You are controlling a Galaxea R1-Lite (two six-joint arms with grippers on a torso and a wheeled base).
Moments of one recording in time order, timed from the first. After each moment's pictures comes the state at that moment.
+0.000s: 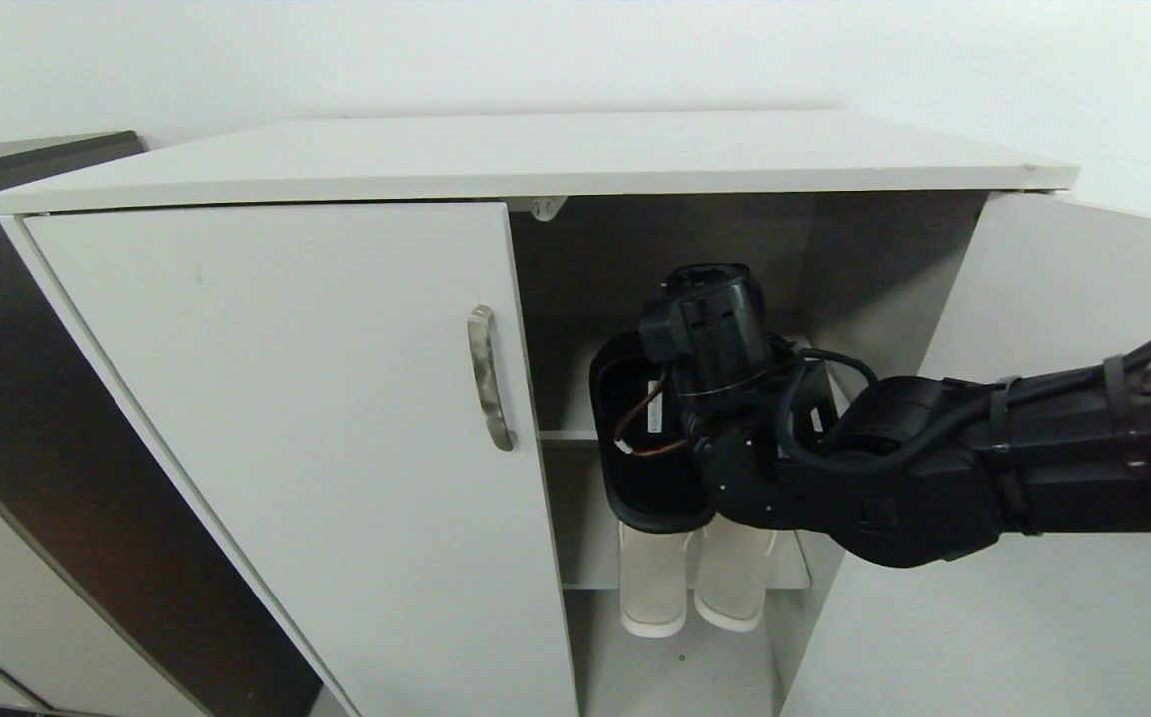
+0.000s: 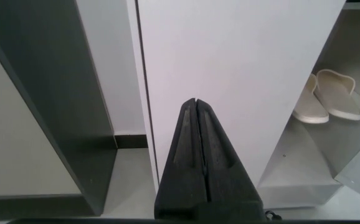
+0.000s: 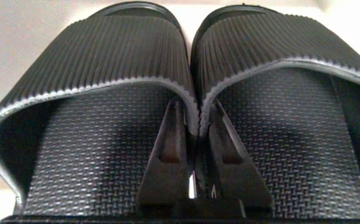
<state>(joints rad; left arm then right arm) 0.00 0.00 0.00 0.00 -0.02 0.00 0.88 2.00 -1.46 -0.18 -0.83 0.31</state>
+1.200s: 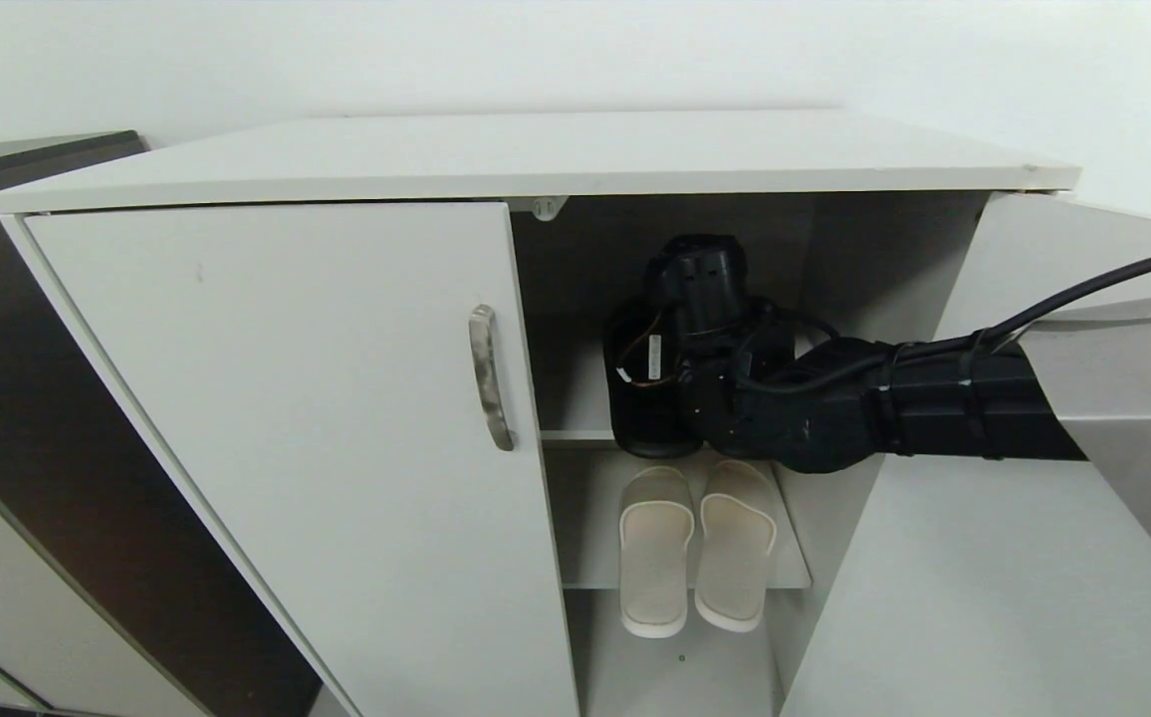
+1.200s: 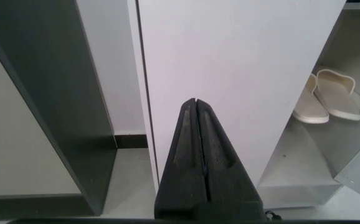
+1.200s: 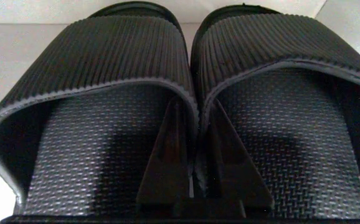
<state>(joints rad) 0.00 0.00 0.00 0.00 -0.02 -0.01 0.76 2.18 -1.74 -0.17 -0.79 0.23</state>
